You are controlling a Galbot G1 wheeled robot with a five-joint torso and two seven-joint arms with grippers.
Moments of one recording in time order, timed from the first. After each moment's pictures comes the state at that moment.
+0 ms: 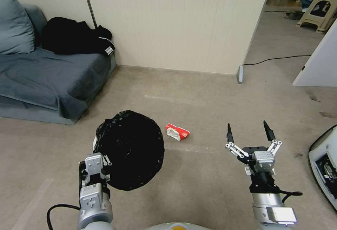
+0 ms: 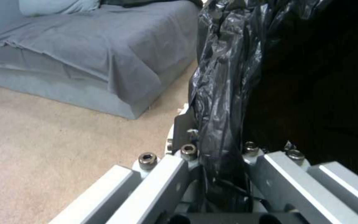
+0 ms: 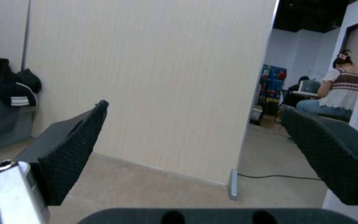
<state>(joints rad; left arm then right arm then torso) 1.86 -1.53 -0.39 -2.40 0.12 0.31 -0.47 -1.83 1.61 0.57 2.26 -0.20 0.39 0.00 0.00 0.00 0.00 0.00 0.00</state>
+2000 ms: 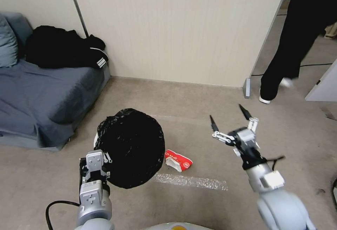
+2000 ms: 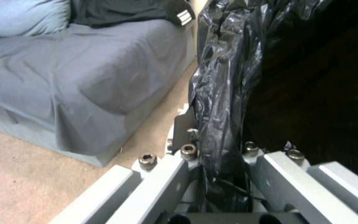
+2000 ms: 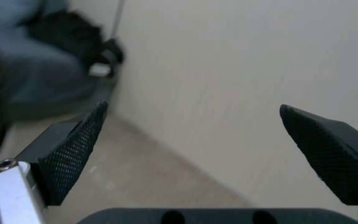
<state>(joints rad) 1.81 -1.53 -0.41 -2.39 0.14 0.35 -0.42 -1.46 0.99 0.38 2.14 0.13 0.06 -0.08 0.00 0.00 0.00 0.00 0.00</state>
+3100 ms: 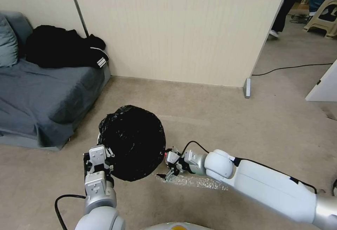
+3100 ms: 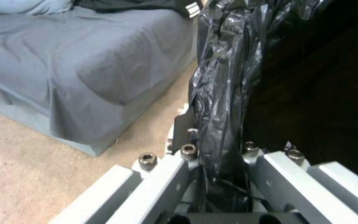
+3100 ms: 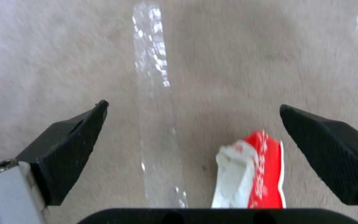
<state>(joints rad) 1.76 -1.59 -0.44 -2.36 0.09 0.35 -0.42 -0.59 0.95 -0.68 1.51 0.33 -0.25 -0.34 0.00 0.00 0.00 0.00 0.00</state>
